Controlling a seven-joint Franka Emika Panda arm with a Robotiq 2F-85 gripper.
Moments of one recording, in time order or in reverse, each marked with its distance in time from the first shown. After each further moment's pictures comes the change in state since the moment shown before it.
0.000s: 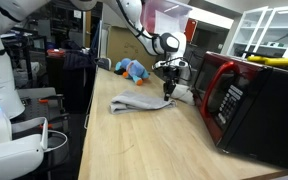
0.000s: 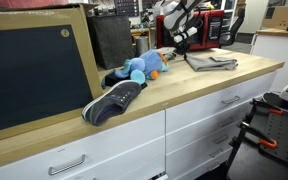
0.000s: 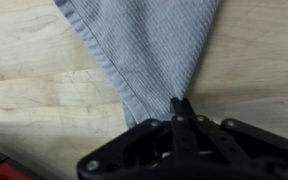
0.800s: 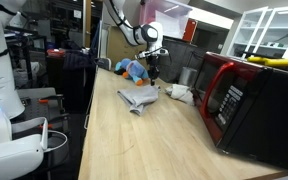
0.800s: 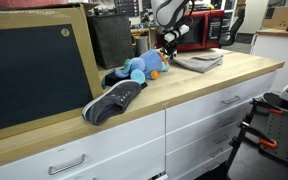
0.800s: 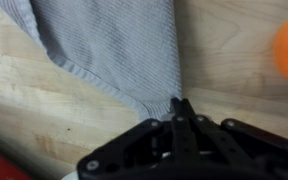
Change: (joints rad) arm 0.181 -0.242 0.044 -0.340 -0.059 0.224 -0.001
